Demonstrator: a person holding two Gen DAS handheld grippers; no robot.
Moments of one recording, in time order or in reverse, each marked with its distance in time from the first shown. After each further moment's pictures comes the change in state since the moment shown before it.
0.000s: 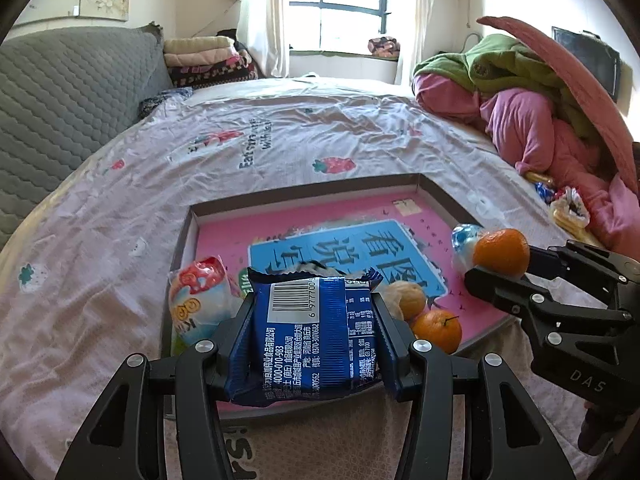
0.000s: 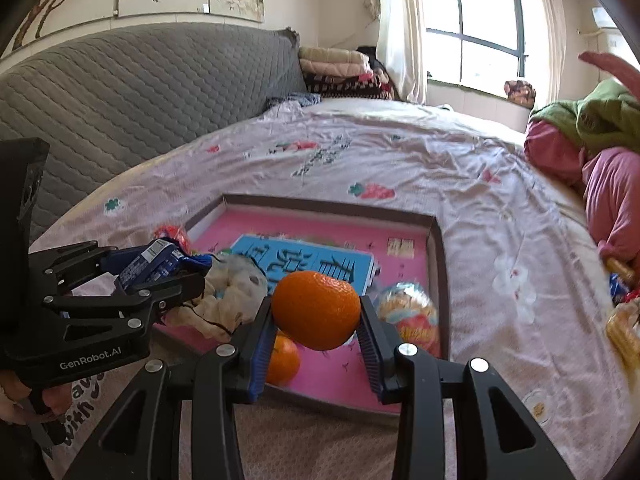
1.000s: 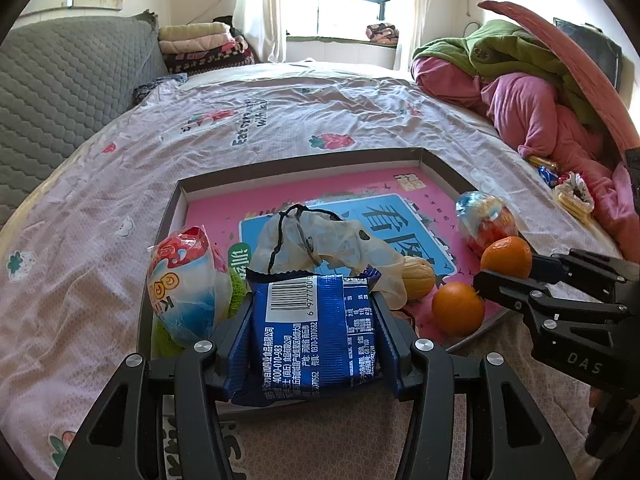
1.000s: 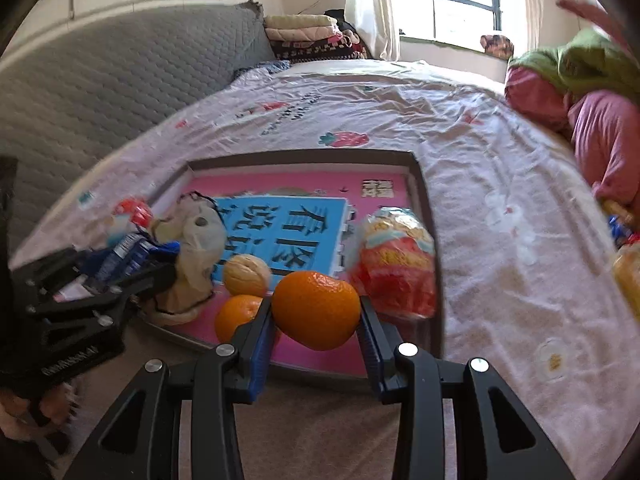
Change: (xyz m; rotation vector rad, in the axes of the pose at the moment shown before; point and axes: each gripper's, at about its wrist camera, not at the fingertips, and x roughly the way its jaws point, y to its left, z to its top) left arm 0.019 0.001 -0.012 -0.002 0.047 -0.013; right arm 0.022 -0.017 -0.019 0.091 0.130 -0.068
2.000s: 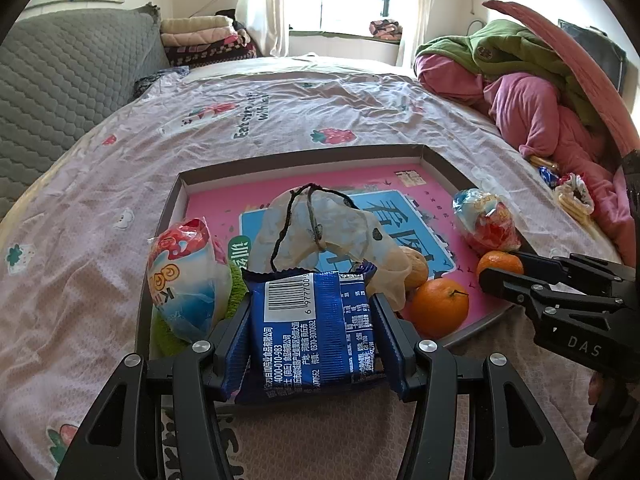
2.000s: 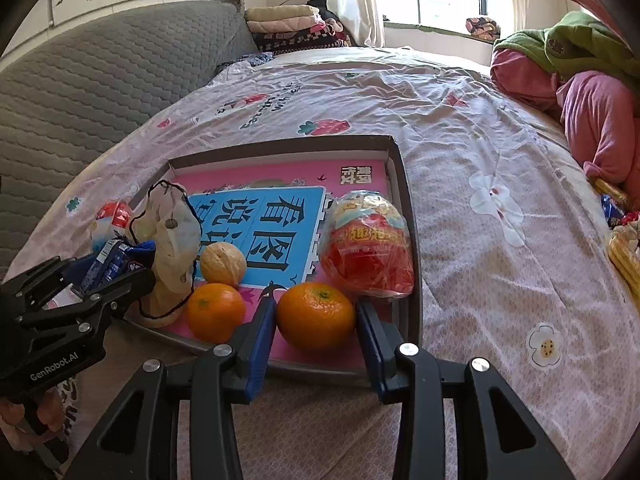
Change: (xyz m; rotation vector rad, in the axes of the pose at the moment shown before) left arm 0.001 -0.001 0.001 -0.013 0.023 0.000; right arm 0.002 -0.017 -0.002 0.081 0.040 0.010
